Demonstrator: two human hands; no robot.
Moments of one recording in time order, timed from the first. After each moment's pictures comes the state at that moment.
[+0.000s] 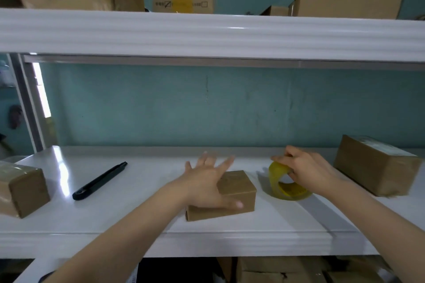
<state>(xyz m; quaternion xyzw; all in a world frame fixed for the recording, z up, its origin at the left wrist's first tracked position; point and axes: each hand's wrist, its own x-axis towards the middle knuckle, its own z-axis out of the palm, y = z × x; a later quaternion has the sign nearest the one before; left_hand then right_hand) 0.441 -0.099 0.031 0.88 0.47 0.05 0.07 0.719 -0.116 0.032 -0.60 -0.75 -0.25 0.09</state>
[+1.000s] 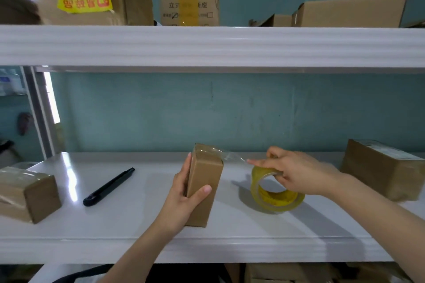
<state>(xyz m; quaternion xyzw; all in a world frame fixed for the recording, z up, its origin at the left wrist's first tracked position) 0.393 -0.100 -0.030 0.65 0.33 0.53 0.43 0.665 -0.136 0.071 -0.53 -0.83 -0.15 0.09</state>
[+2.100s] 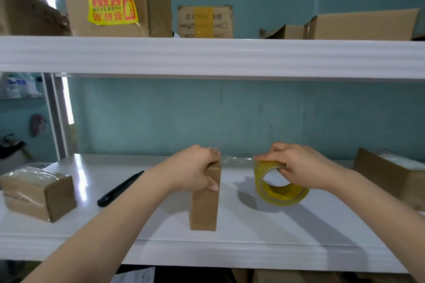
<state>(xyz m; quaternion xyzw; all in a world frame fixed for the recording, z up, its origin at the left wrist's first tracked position) 0.383 -0.103 0.089 0.89 0.43 0.14 -0.03 0.643 -0.138 0.096 -0.53 -0.82 -0.15 0.11</state>
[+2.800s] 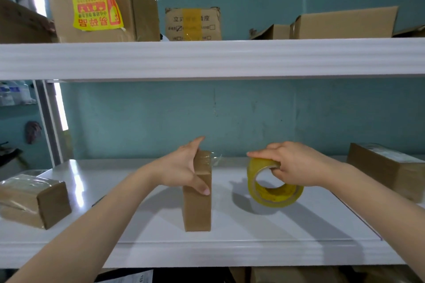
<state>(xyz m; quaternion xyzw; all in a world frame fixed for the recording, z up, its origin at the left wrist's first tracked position) 0.375 -0.093 0.088 0.85 0.45 0.19 0.19 0.644 -0.150 0.103 -0.54 -0.83 -0.16 0.07</state>
